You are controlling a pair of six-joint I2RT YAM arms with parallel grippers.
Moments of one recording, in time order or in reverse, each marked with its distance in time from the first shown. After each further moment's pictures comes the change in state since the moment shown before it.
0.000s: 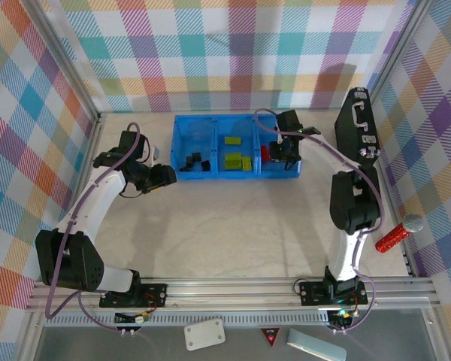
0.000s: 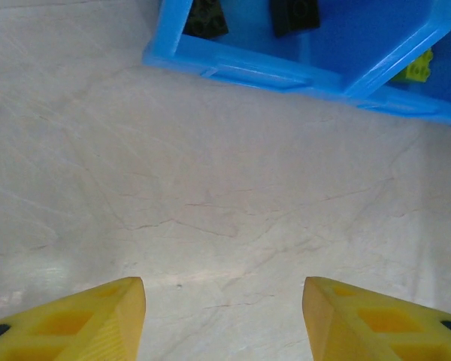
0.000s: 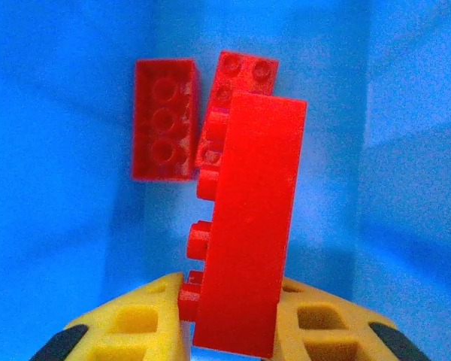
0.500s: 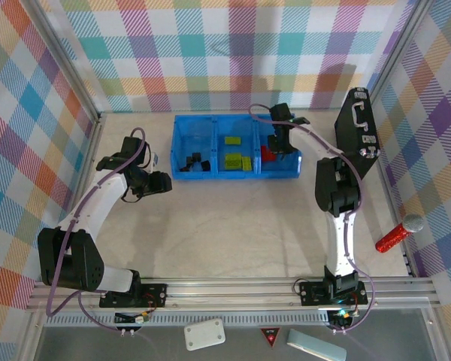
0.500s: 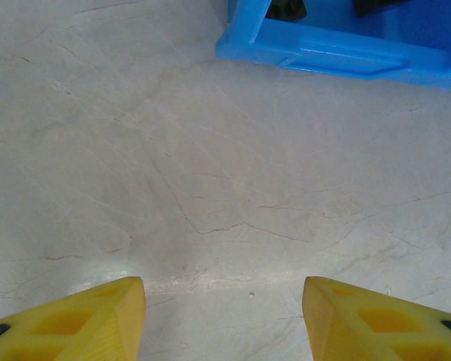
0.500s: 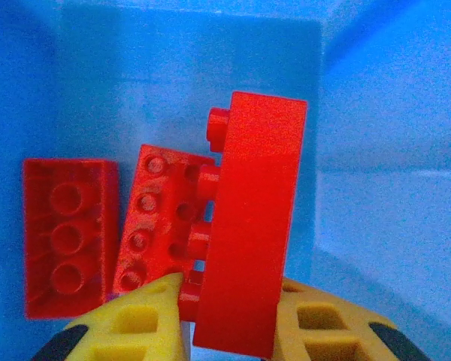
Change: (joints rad) left arm 0.003 0.000 -0.070 0.027 -0.126 0.088; right arm -0.019 0.250 0.274 -0.081 0.147 -0.054
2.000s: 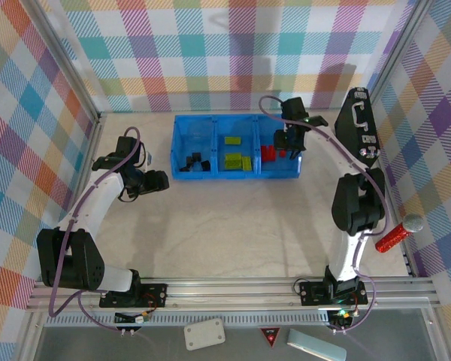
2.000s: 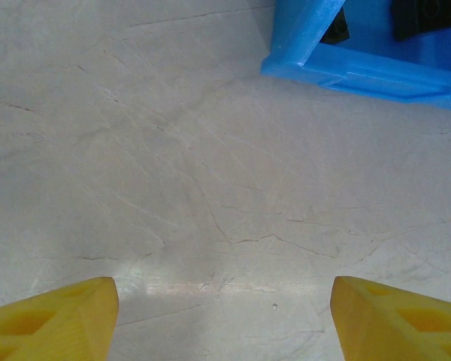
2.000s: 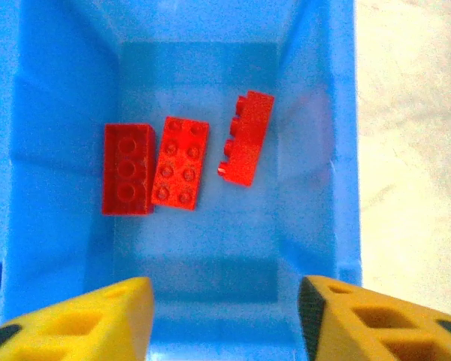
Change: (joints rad) left arm 0.047 0.000 0.000 -0.001 -0.034 -0.009; right arm -0.006 -0.326 -0.196 -0.024 -0.045 0.041
